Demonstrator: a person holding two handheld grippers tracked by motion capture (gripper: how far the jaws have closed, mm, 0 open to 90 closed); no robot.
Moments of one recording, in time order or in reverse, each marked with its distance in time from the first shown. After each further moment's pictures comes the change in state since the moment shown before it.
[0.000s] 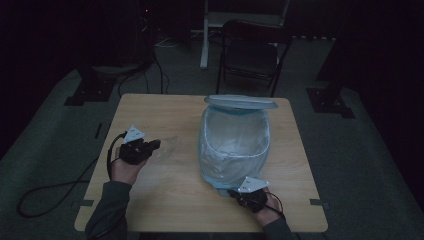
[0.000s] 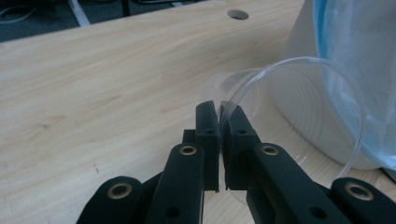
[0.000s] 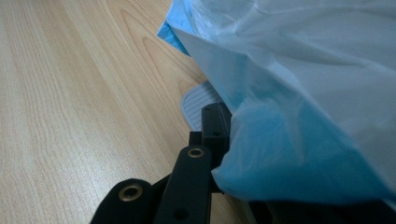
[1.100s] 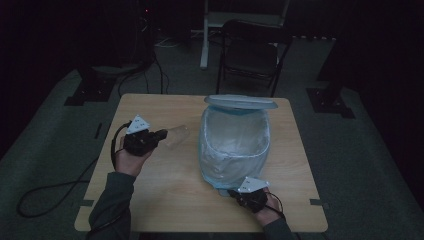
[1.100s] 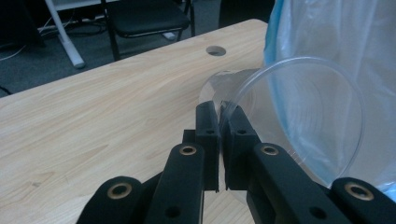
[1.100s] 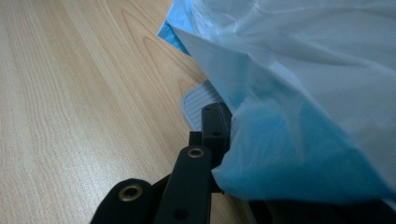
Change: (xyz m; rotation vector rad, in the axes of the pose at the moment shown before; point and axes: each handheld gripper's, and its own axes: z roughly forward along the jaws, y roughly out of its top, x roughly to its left) left arm -0.016 0.037 -0.008 -0.076 -0.048 0.061; right arm 0.000 0.000 0.000 0.001 0.000 0.000
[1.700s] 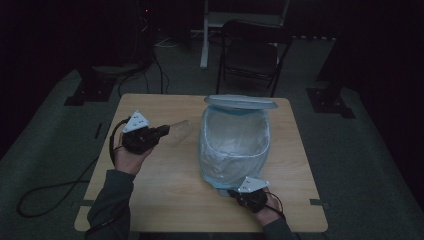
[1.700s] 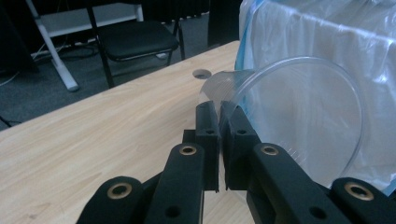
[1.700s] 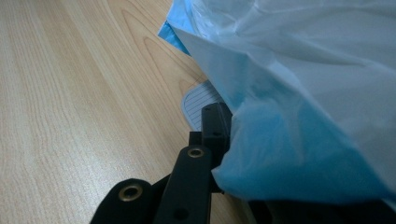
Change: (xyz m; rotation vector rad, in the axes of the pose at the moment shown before) left arm -0.012 0.023 -0.016 -0.065 -0.031 0.051; right arm 0.000 0.000 0.000 0.000 0.005 0.005
